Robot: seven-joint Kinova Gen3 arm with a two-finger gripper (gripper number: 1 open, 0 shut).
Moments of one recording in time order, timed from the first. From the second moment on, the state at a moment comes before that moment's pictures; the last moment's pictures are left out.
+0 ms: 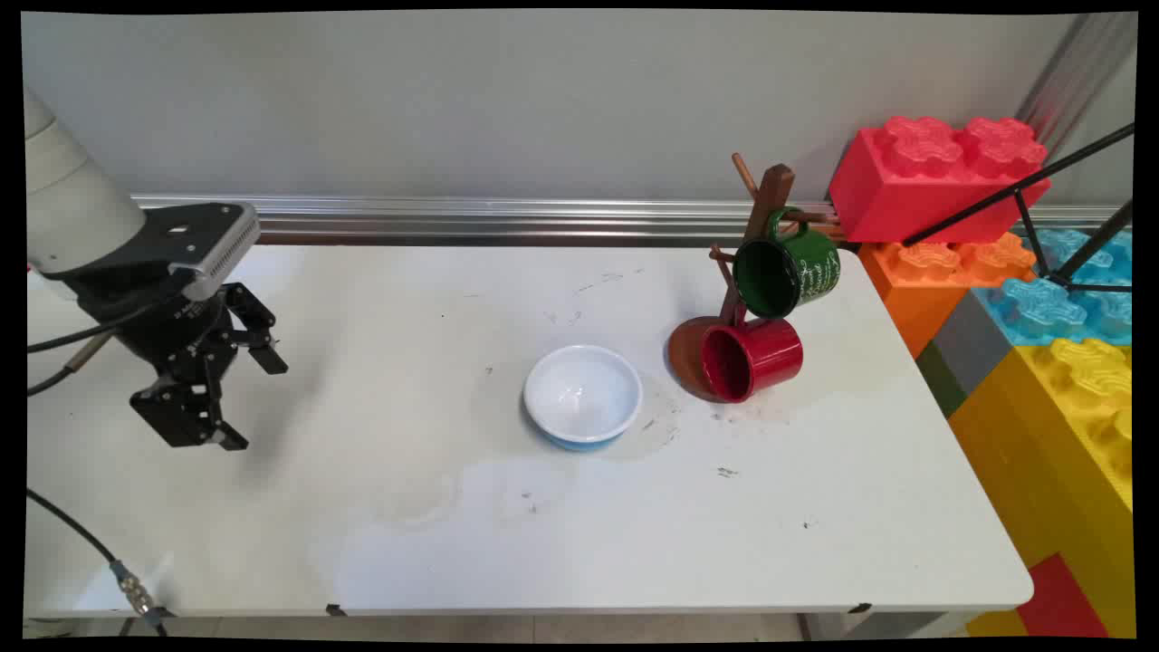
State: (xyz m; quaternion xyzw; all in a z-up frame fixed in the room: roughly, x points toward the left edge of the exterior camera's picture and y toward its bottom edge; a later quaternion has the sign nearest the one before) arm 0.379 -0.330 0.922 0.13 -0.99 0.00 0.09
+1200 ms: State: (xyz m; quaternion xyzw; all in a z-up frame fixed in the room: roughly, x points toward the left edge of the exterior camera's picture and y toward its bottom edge) arm 0.206 -0.359 0.966 0.29 -0.94 0.05 0.16
